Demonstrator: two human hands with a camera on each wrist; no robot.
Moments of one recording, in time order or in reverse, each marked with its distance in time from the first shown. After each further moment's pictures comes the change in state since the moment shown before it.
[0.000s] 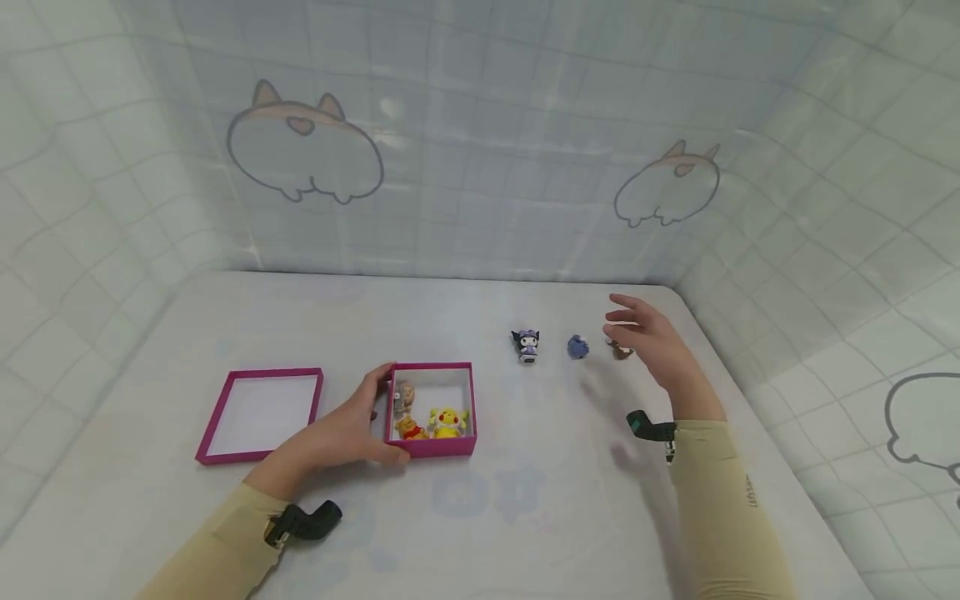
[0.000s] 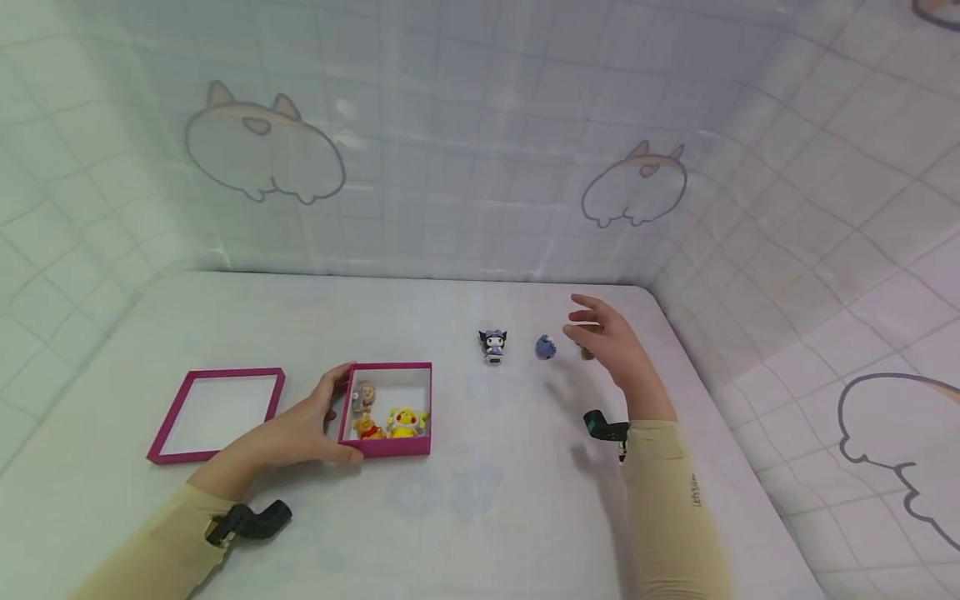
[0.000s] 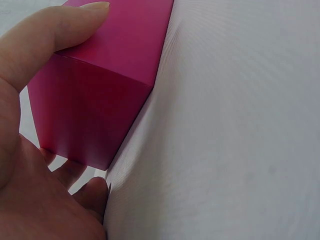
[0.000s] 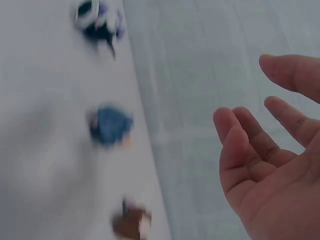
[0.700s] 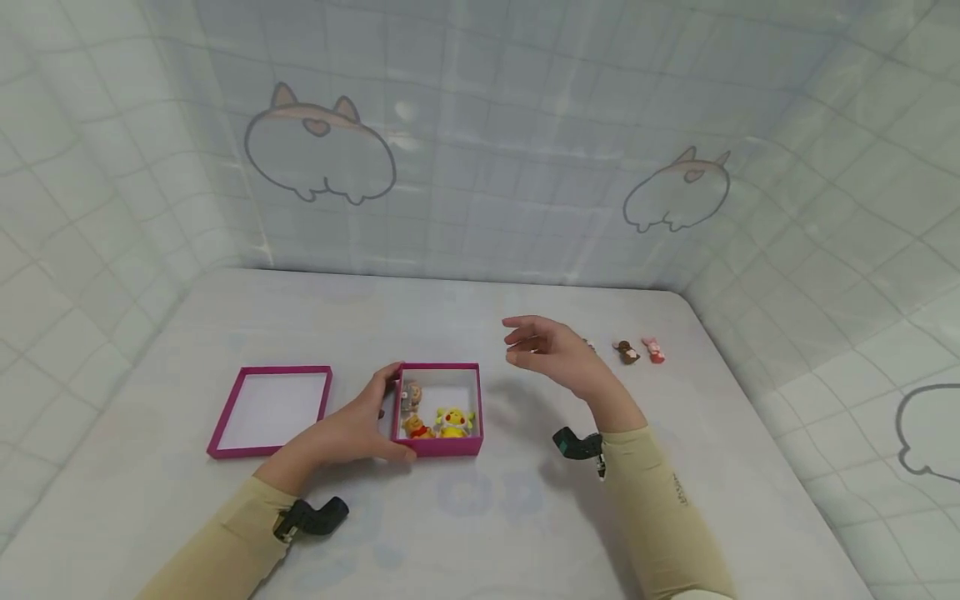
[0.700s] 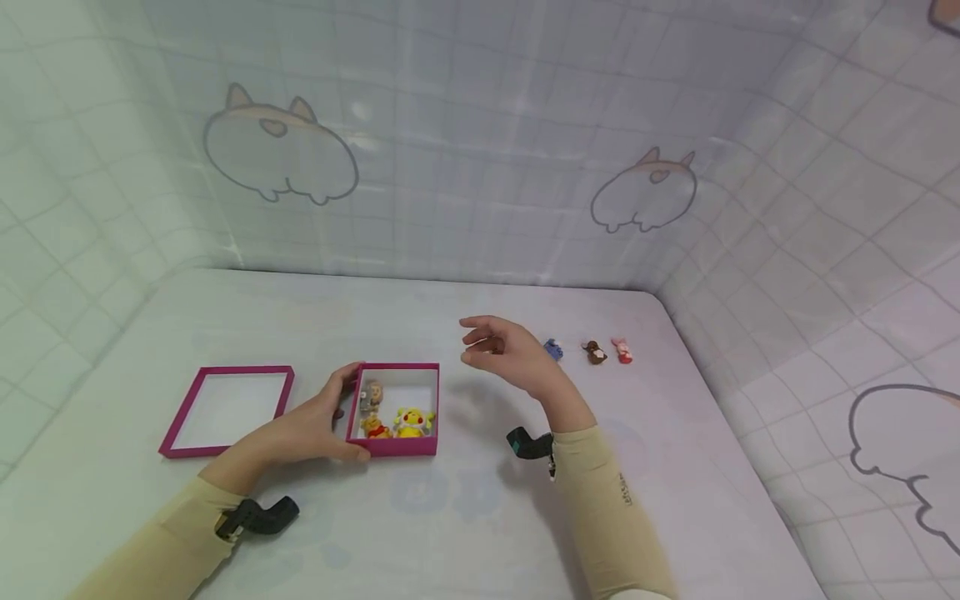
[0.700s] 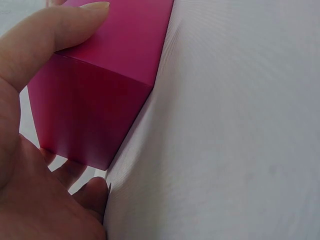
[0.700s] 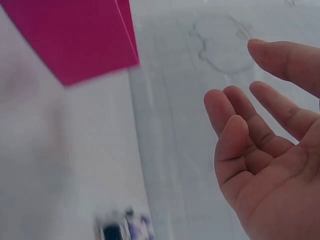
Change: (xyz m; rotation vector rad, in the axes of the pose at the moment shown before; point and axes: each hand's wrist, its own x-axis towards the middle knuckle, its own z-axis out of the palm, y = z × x) left_hand 0.008 0.000 0.008 -0.011 -0.001 -0.003; right_hand 0.004 -0.058 0.111 0.023 -0.298 -0.175
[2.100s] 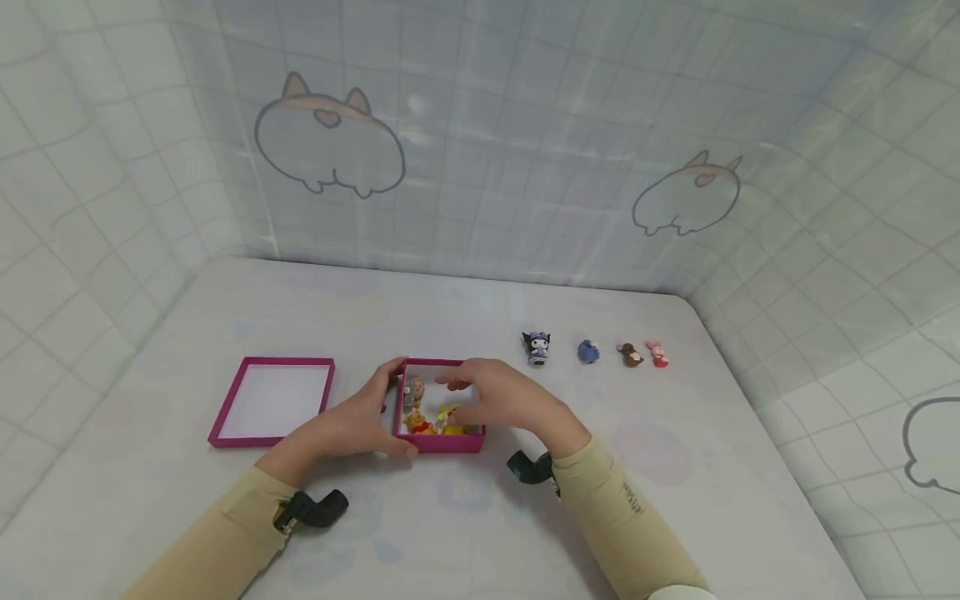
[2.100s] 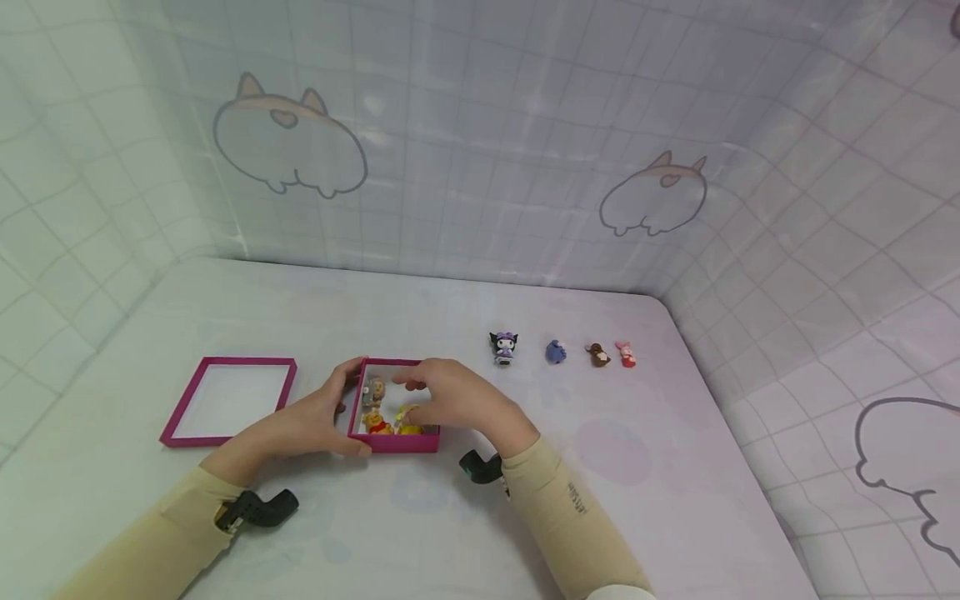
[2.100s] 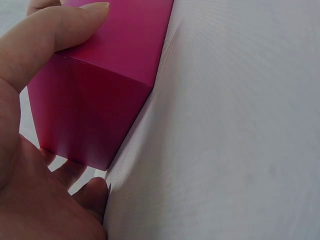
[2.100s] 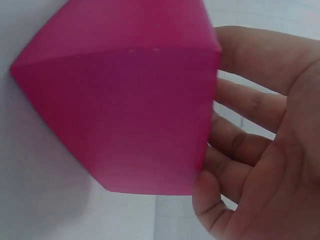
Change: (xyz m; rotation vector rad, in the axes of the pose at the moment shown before) left_hand -0.004 0.009 0.002 0.000 -0.017 0.035; right_hand 0.007 -0.020 0.078 -0.507 -0.328 -0.116
